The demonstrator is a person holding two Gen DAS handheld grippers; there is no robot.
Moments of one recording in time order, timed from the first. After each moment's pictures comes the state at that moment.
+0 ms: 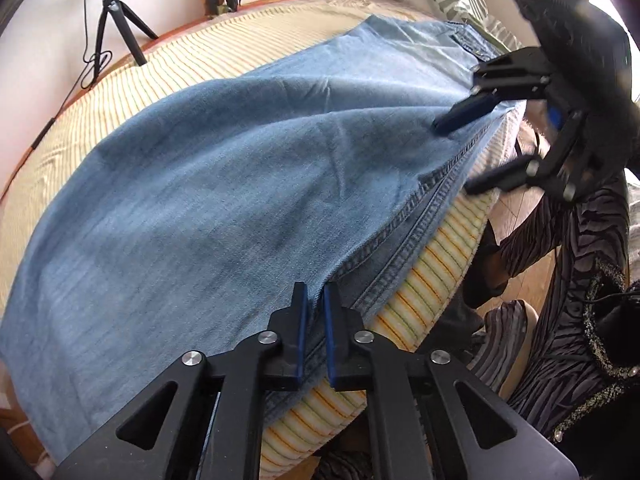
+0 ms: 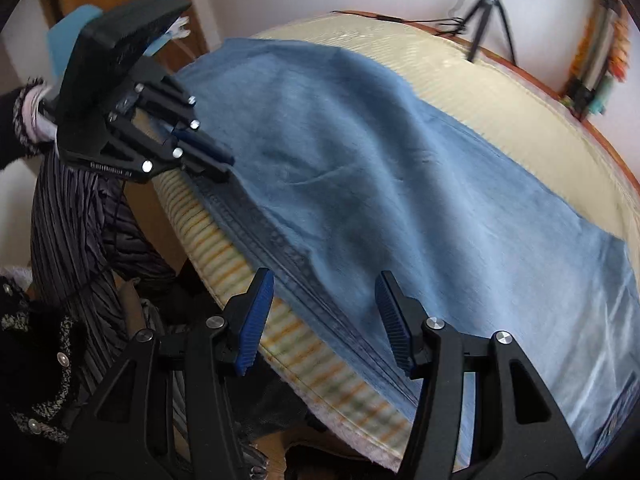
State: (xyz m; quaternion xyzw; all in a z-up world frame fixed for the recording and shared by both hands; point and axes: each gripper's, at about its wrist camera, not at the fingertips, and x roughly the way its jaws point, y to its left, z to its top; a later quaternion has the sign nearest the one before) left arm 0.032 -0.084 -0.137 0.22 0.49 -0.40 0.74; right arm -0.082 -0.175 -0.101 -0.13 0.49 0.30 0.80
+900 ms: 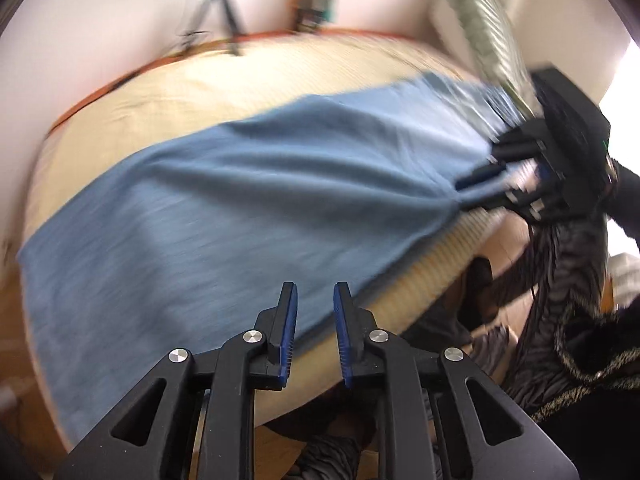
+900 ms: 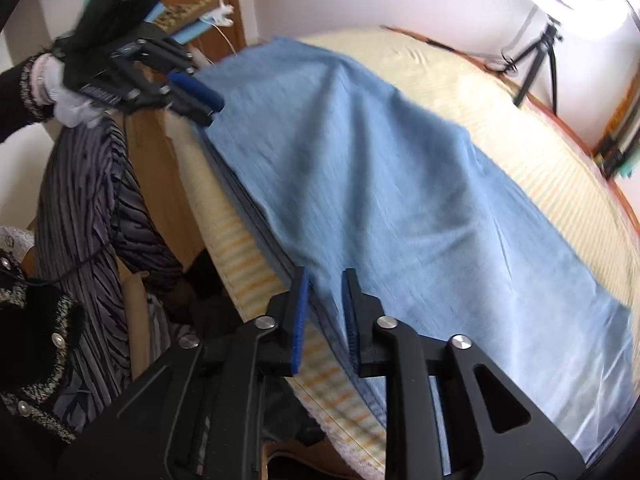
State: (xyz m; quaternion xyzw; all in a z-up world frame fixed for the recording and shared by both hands) left arm 0.035 0.023 -0.101 0.11 0.49 -0.34 0.80; right arm -0.081 -0.144 -0.093 -0.17 0.46 0.36 0.80
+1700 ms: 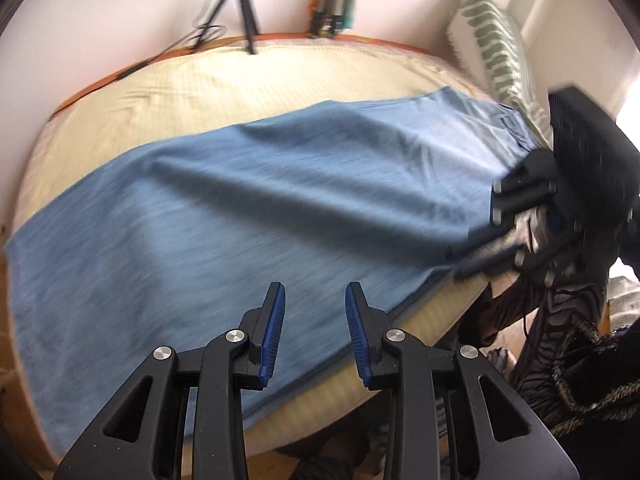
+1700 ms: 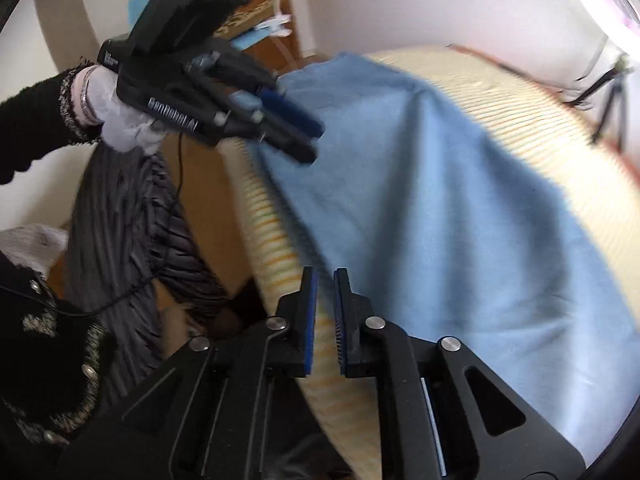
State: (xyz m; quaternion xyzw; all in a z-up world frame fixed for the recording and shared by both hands) left arm 0.051 0.002 -0.116 0.09 0.49 -0.35 0.80; right arm -0.059 -0.103 -0.097 -0.15 0.44 0.43 0.78
